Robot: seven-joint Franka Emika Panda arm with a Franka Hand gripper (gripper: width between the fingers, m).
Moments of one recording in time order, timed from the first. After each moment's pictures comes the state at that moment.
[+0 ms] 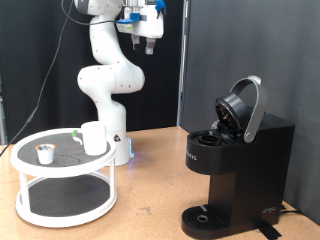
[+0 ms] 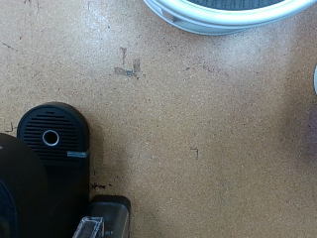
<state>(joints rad) -0.04 -0.78 0.02 -2.35 0.03 1.58 2.32</state>
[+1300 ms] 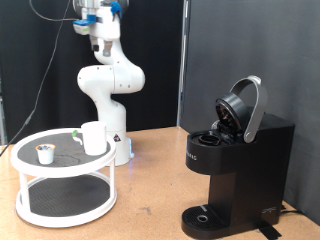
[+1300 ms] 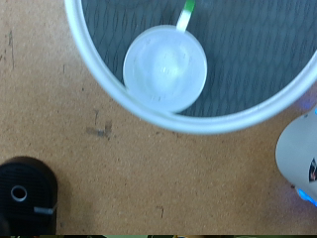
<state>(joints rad) -0.11 -0.78 -0.22 -2.35 -0.14 1.55 2.01</state>
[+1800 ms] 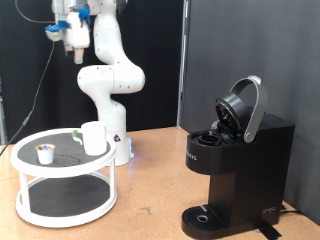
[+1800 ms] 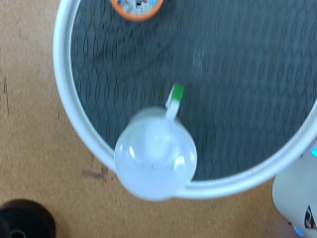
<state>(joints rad) -0.14 -0.69 -0.35 -2.32 -0.21 1.61 1.90</state>
